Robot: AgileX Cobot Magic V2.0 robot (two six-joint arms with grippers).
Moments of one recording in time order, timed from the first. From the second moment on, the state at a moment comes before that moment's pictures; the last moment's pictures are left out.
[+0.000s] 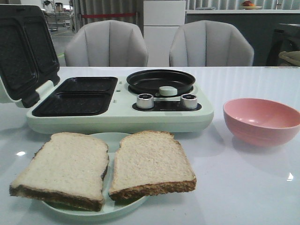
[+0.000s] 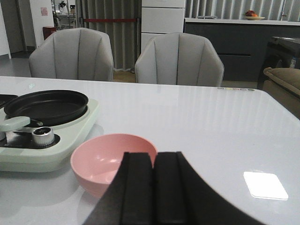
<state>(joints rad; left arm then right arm) -0.09 0.31 -0.42 0.01 0.38 -0.02 0.05 -0.01 0.03 -0.01 0.03 0.05</state>
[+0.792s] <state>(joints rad) -0.84 0.82 -0.42 0.70 0.67 0.16 0.05 -0.01 0.03 -0.01 0.03 0.05</state>
